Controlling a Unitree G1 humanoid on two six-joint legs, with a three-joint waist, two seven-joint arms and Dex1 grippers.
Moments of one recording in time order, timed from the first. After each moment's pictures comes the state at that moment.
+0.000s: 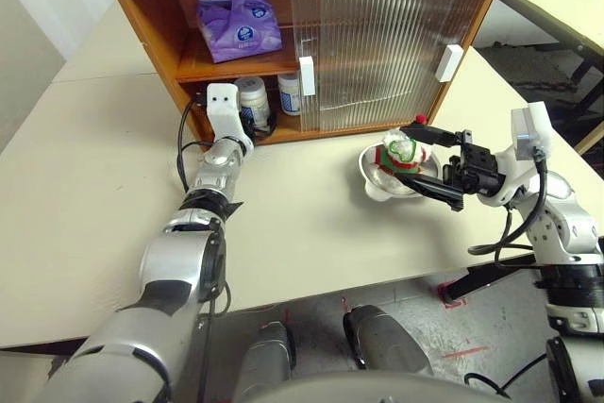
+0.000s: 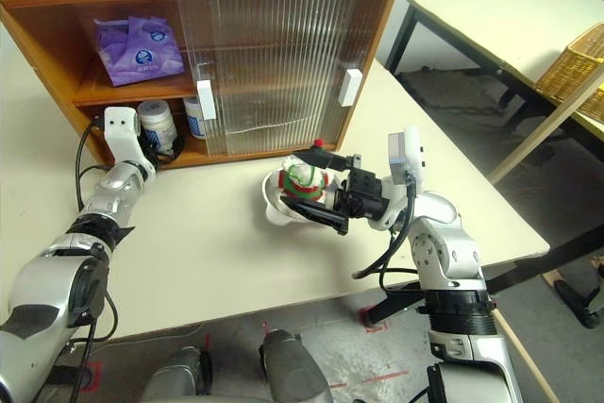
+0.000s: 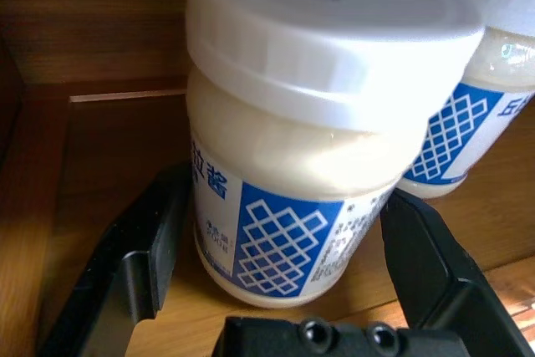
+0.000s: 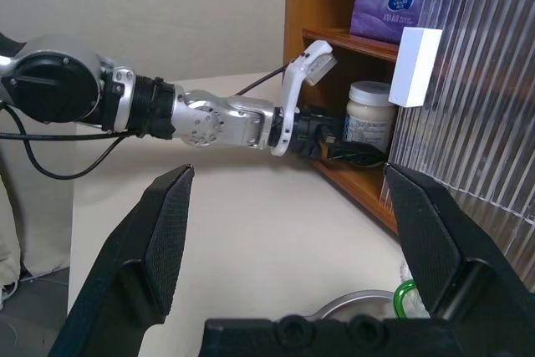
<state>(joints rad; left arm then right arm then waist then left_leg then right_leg) -0.83 0.28 0.16 1.12 -0.08 -0.21 -0.26 -0.33 -0.52 -0.09 0.01 0.63 0.16 1.28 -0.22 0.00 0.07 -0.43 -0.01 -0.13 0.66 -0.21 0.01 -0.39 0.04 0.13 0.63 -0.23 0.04</state>
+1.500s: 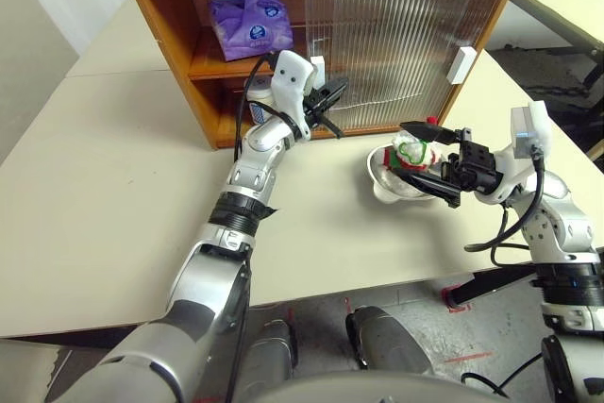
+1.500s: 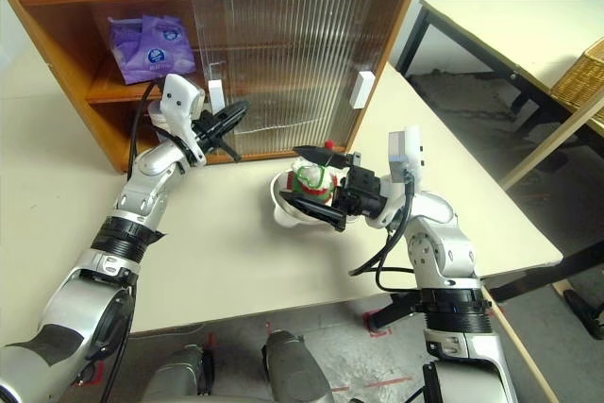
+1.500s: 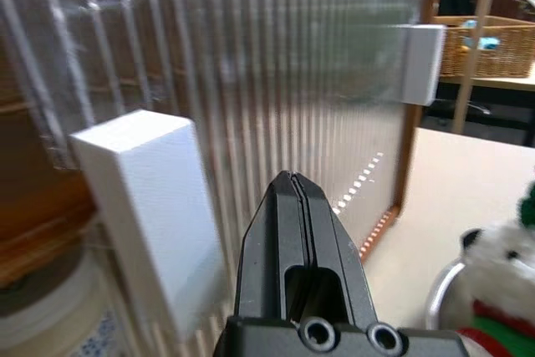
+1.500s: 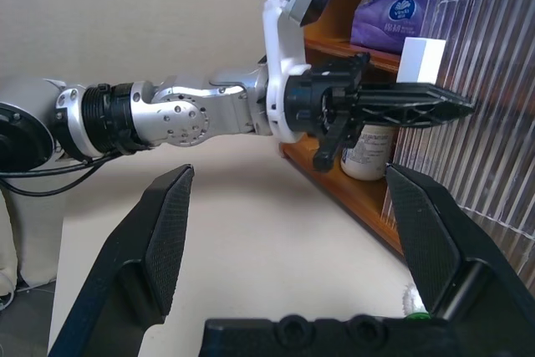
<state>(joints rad) -0.76 0.14 -0.08 0.51 -0.10 -0.11 -0.51 -0.34 -0.50 -0.10 0.03 0.63 0.13 1.26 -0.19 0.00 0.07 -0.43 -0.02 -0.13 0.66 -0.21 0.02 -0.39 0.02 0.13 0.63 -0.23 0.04</state>
